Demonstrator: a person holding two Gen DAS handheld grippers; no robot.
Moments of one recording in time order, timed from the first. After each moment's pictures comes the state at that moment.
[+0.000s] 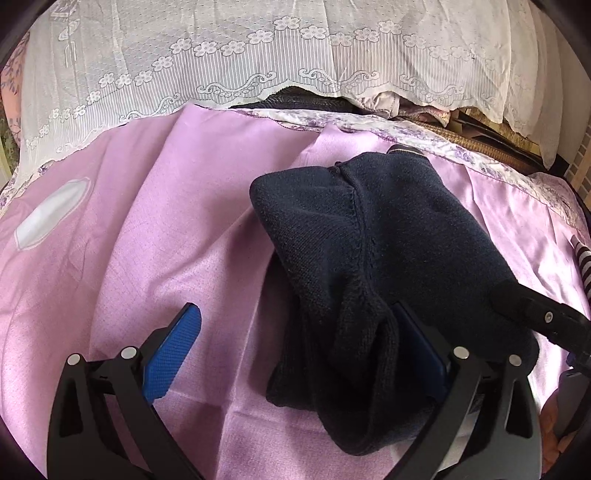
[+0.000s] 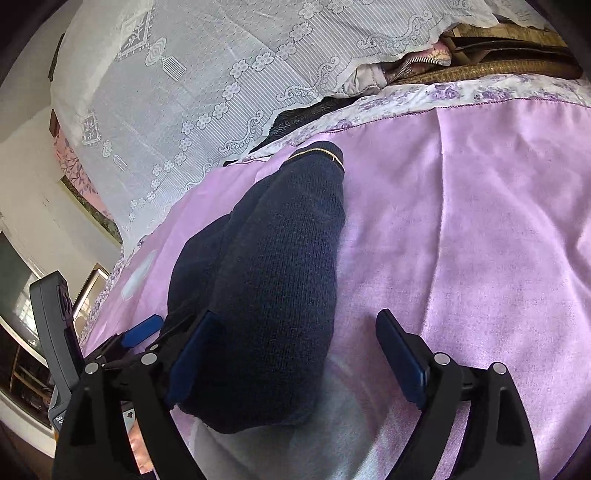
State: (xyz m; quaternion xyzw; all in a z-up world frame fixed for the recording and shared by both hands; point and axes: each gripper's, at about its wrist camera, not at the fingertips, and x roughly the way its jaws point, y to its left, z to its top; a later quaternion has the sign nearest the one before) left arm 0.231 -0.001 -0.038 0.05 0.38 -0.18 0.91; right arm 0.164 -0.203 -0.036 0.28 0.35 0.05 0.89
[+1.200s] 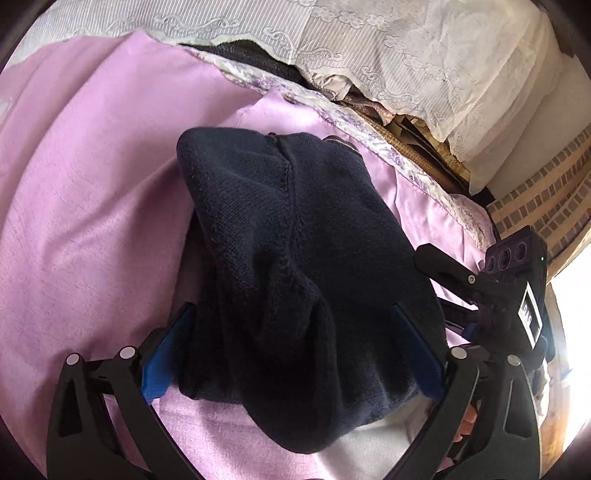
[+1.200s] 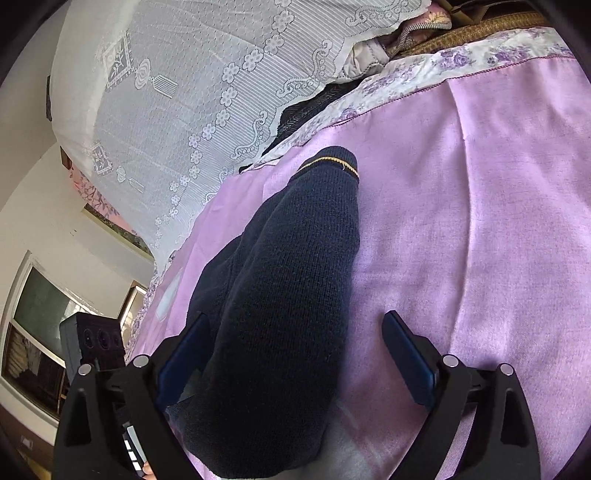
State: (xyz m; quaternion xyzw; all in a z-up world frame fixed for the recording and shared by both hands) left arm 0.256 0.004 -0.051 -0.11 0.48 -0.34 0.80; right arm 0.203 -0.232 -0.049 0.36 0.35 0.11 0.86
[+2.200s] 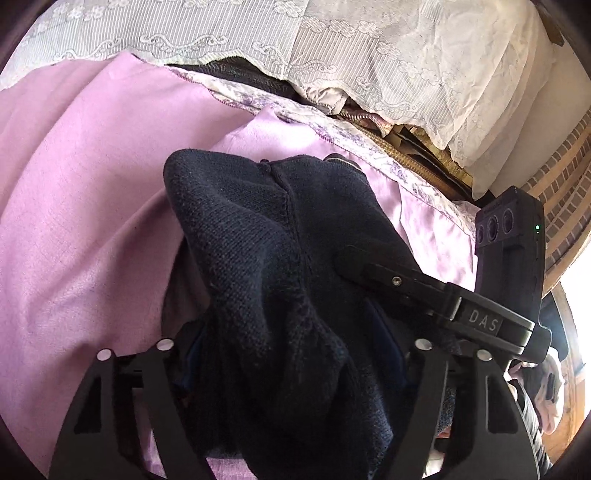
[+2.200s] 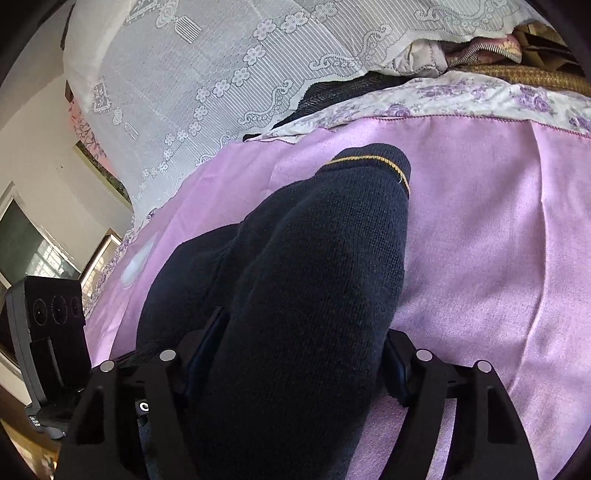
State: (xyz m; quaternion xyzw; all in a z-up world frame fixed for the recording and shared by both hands) left arm 0.268 -0.017 -0.043 -0.08 0.42 -0.34 0.84; right arm 0.256 -0.200 -0.044 0.23 0.39 0.12 0.88
